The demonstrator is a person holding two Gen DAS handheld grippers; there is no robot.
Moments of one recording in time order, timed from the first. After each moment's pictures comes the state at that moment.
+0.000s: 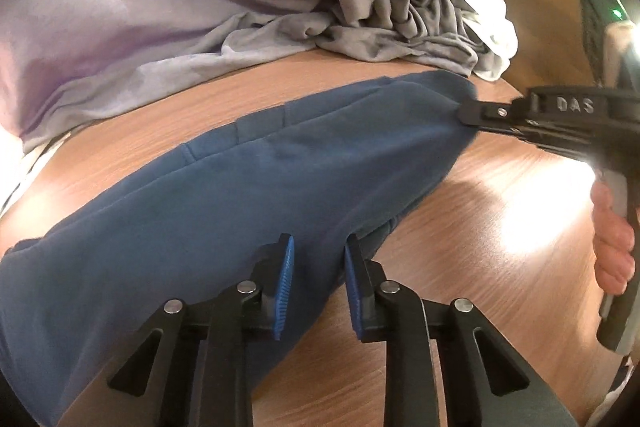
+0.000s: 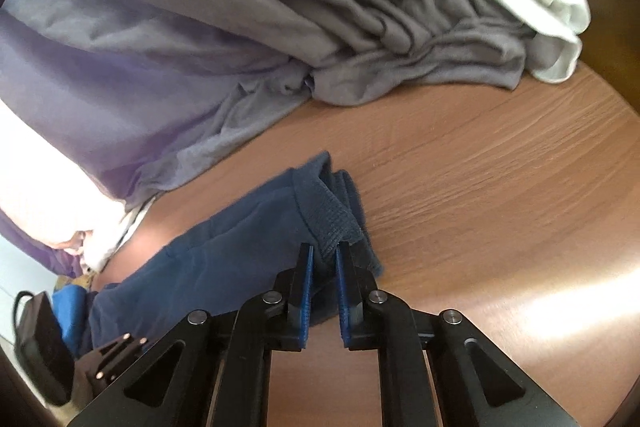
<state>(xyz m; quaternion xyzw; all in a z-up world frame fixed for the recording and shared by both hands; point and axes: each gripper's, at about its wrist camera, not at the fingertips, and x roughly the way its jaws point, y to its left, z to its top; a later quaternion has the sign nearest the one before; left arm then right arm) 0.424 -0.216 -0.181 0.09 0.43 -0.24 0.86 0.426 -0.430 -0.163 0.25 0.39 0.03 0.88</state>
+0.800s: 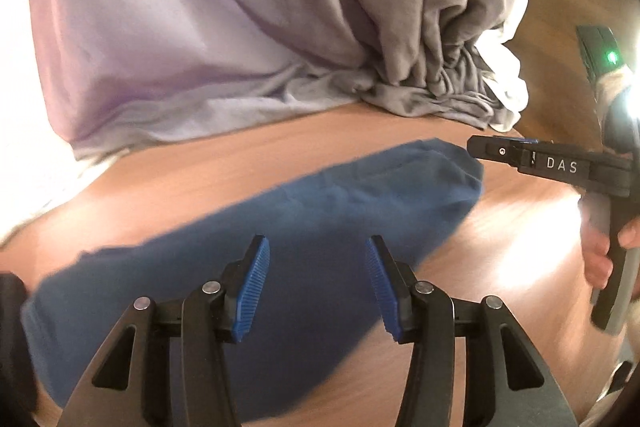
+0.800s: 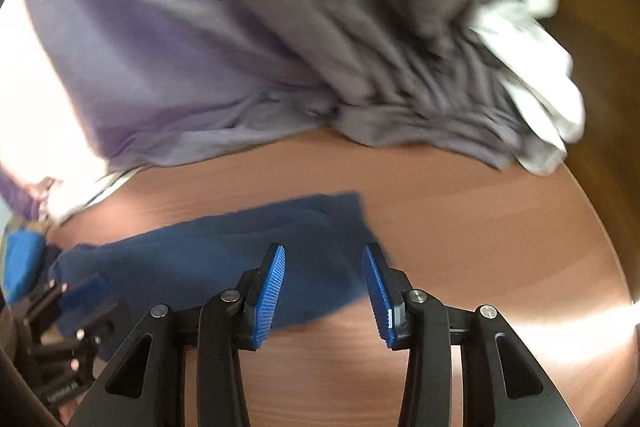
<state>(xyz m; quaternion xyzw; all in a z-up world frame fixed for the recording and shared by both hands) 0.422 -0.150 -0.131 0.07 0.38 -0.21 0.90 0.426 -0.384 -0.114 0.10 0.39 0.01 0.92</state>
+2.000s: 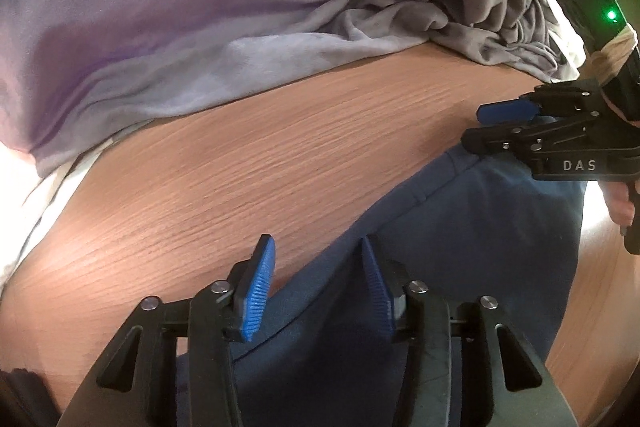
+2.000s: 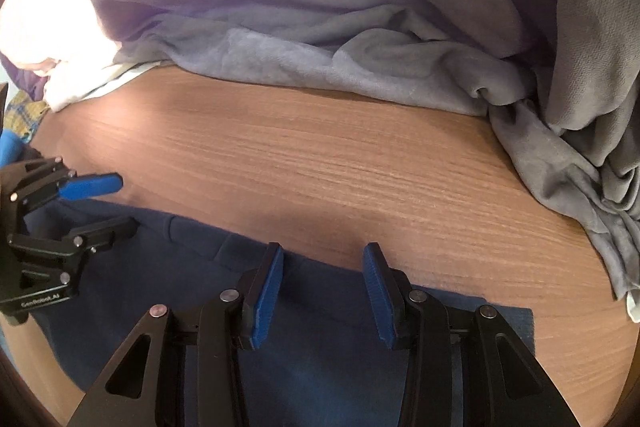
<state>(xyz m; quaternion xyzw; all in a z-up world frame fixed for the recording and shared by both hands) 0.546 -0.116 -0.190 0.12 0.46 -0.24 0.85 0.563 -0.297 -0.177 -0.04 0.50 0.13 0.85</state>
